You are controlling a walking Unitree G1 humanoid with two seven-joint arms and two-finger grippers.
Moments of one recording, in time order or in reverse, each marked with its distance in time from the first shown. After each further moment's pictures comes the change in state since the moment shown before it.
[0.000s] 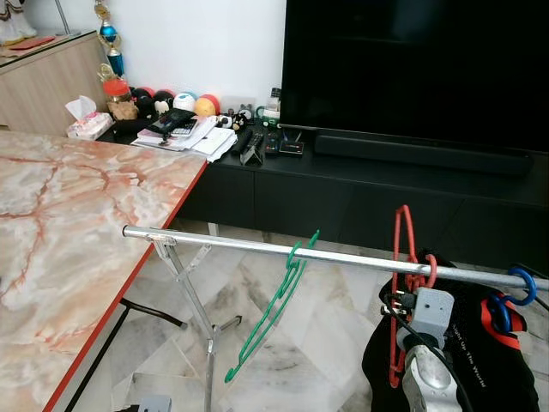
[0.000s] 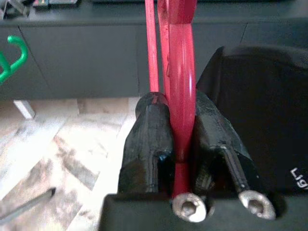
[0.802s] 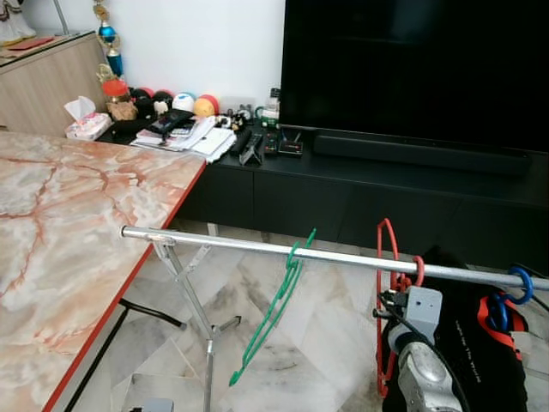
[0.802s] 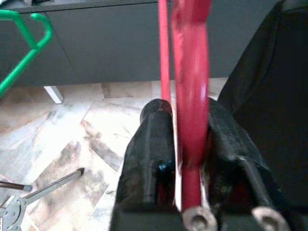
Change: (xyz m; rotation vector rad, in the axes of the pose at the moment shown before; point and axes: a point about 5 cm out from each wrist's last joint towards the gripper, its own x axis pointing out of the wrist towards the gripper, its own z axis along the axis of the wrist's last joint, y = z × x) left arm -0.001 -0.003 -0.004 0.003 0.009 -0.016; right arm -0.006 0.007 -0.013 0.070 0.083 0.061
